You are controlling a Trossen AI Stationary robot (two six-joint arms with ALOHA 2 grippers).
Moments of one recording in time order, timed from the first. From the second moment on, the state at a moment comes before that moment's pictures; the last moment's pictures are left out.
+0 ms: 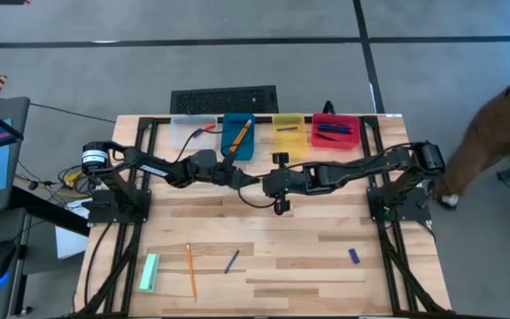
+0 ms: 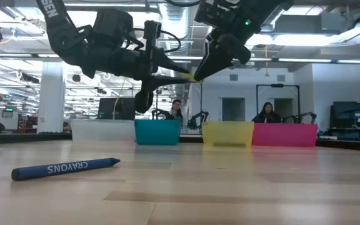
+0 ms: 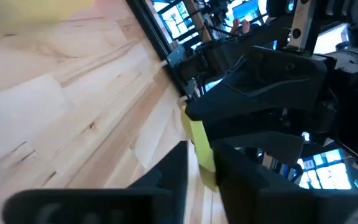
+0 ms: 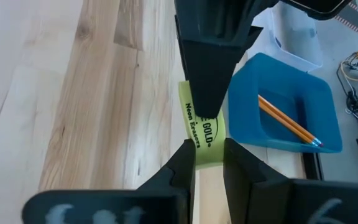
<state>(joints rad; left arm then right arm) 0.21 1.66 0.61 0.87 0.26 -1.02 0.06 1.63 1.15 -0.31 0.40 -0.29</state>
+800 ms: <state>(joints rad) 0.32 1.57 0.61 0.75 0.28 -0.51 0.16 1.58 1.20 -0.50 0.58 -0.18</state>
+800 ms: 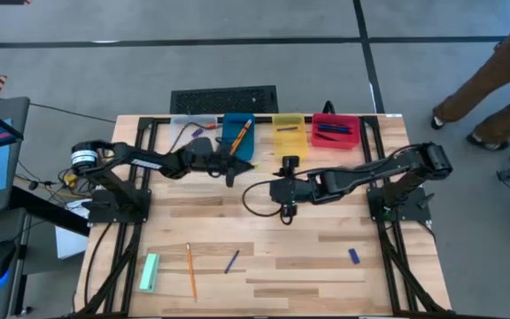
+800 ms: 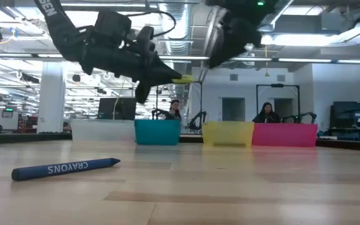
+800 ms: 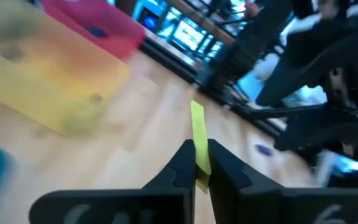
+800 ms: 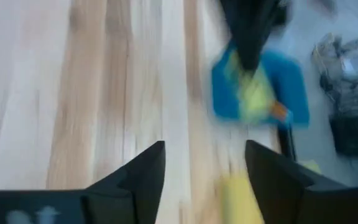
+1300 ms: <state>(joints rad) 0.49 1.12 0.67 -0.07 -0.09 -0.04 0.18 1.43 0.86 -0.26 0.54 -0.02</state>
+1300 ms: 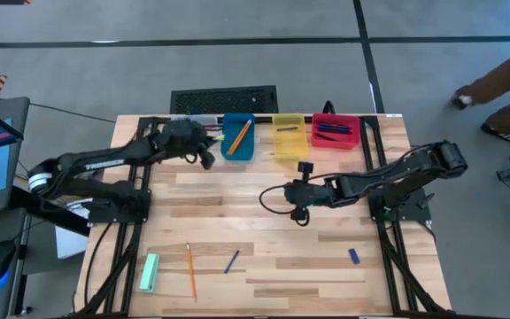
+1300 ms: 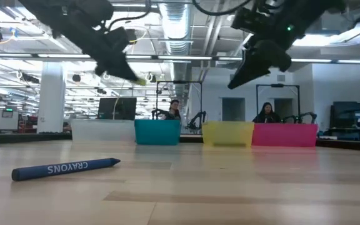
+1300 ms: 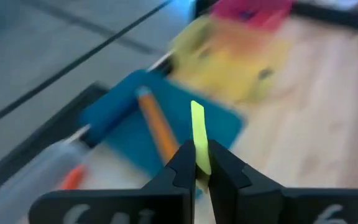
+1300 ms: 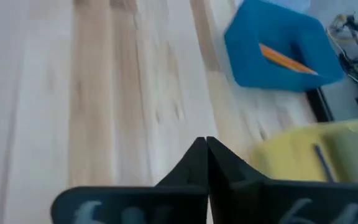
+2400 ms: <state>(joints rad) 0.96 1.46 0.79 -0.27 0.00 0.17 0.21 1.42 0.68 0.13 0.48 -0.04</state>
